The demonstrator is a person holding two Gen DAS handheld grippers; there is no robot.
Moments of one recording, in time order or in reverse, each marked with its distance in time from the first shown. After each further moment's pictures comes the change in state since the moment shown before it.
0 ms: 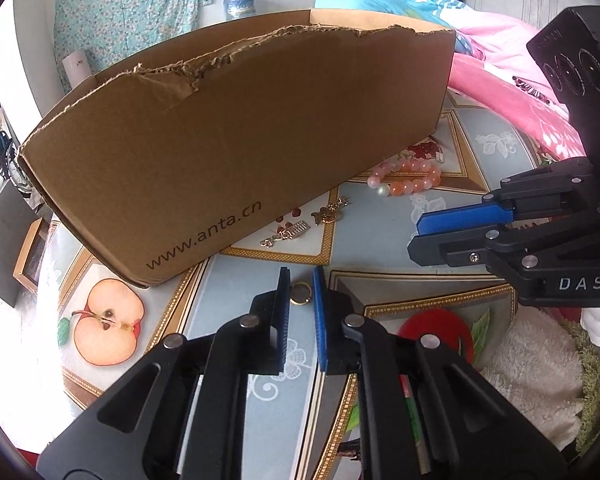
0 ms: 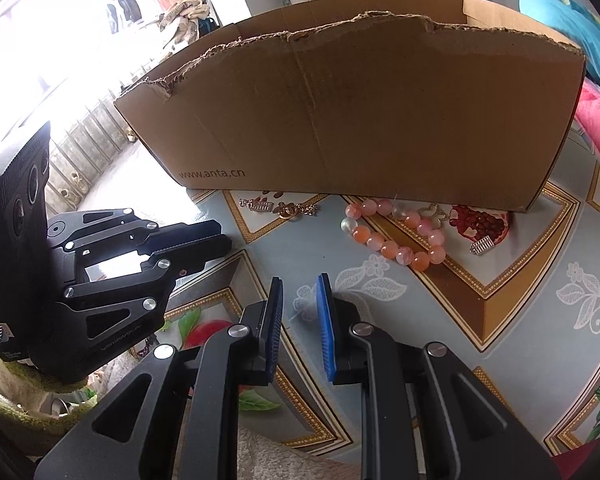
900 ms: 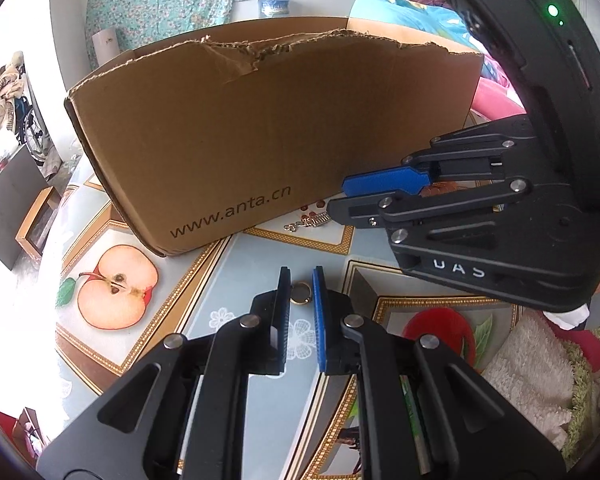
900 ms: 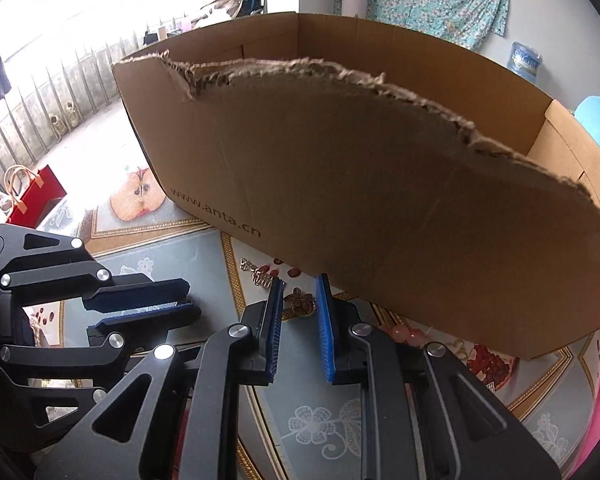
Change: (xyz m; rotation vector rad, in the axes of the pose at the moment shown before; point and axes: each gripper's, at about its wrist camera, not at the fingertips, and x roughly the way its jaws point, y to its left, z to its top) left arm -0.005 0.010 -0.012 -0.127 -0.027 0.027; right arm 0.040 0.048 0.046 -0.315 0.005 -0.134
